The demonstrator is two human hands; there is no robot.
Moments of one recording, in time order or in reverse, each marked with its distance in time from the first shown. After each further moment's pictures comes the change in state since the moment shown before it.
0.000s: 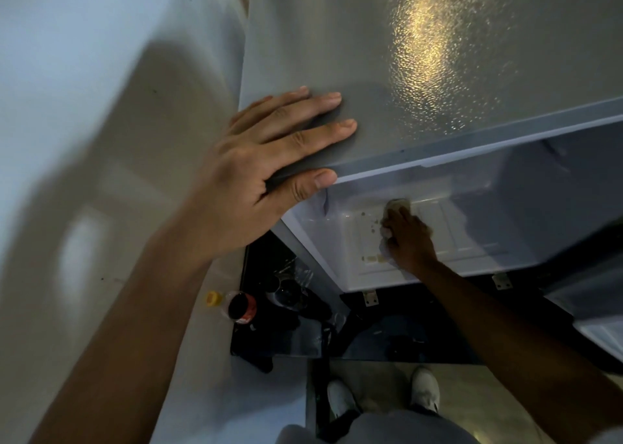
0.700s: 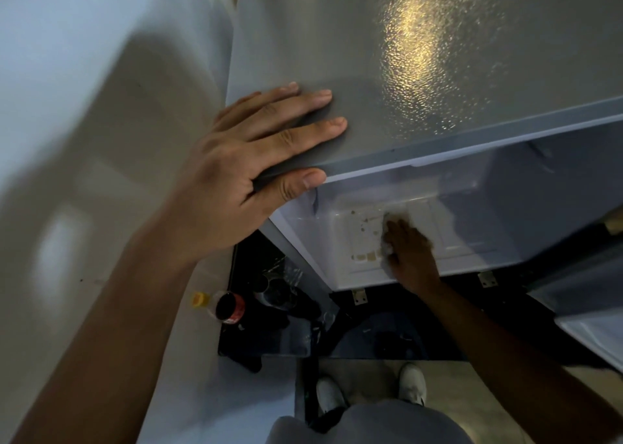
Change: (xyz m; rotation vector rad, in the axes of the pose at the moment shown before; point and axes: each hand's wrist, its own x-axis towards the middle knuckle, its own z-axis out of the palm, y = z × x) left_hand -0.001 -0.001 0.001 0.023 0.010 0.022; right_hand -0.037 0.023 0.006 -0.006 0.025 -0.093
